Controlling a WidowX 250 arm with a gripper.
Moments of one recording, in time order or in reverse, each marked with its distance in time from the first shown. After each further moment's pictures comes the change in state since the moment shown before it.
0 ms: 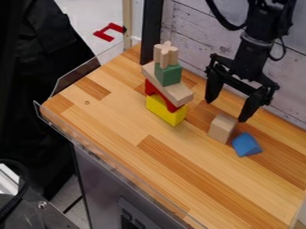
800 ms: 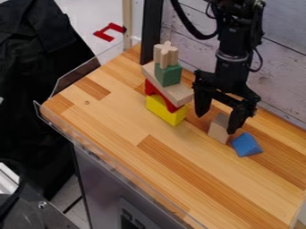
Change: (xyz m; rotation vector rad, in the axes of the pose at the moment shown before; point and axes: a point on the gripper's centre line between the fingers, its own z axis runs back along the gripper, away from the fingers) arm -0.006 0.012 -0.019 -0.109 -0.146 -0.043
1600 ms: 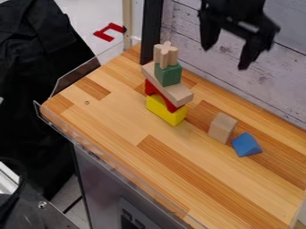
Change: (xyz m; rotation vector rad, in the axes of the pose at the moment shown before) arm 0.000 0.010 0.119 0.129 -0.266 0.039
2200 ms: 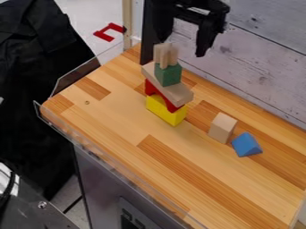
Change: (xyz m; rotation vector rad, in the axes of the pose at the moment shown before) arm -0.030 0.044 0.002 -0.016 0.017 0.140
